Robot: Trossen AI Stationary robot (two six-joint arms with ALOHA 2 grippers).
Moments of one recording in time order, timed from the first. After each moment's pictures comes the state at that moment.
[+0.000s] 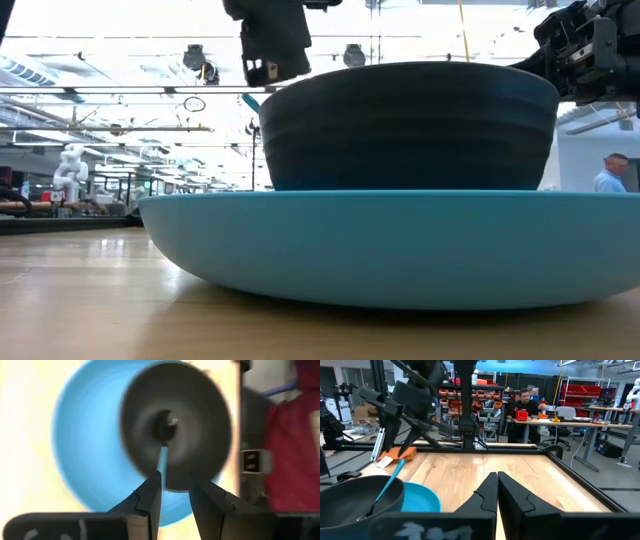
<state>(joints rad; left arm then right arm) -0.19 1.80 1.49 -0.70 0.30 -0.40 -0.22 0.32 0.05 0.31 -0.19 -0.02</state>
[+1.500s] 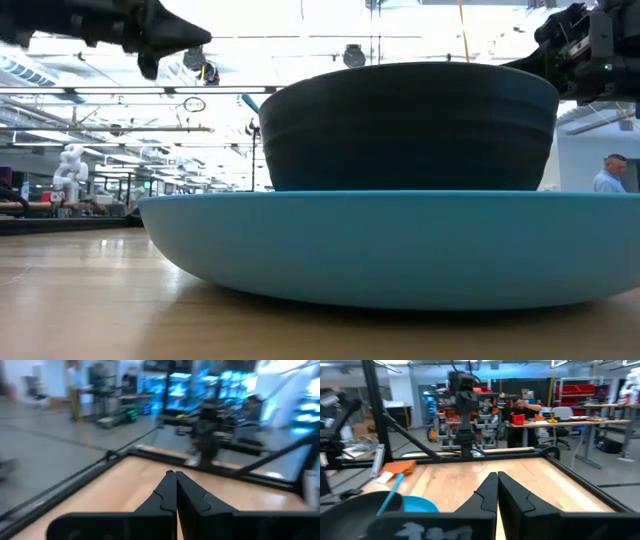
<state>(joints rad) -0.08 0.66 0.35 0.33 -0.35 -0.10 -0.32 0.26 0.05 0.29 -0.26 0.07</state>
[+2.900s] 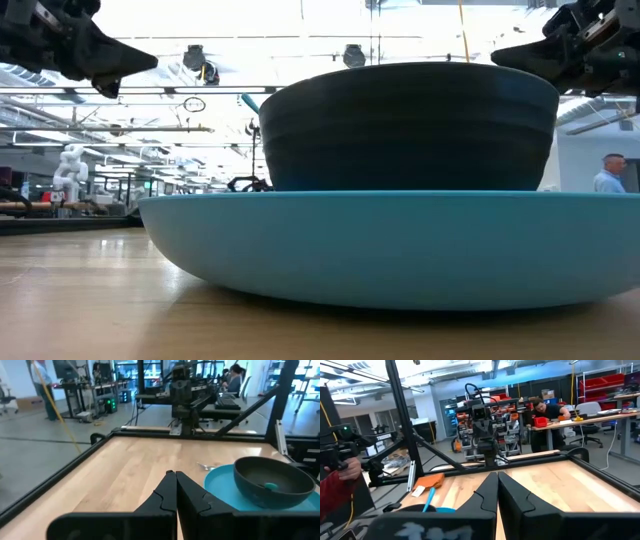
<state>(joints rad) -0.24 0.22 0.20 -0.05 -0.37 -0.02 -0.47 0.13 0.08 0.20 -0.51 0.25</state>
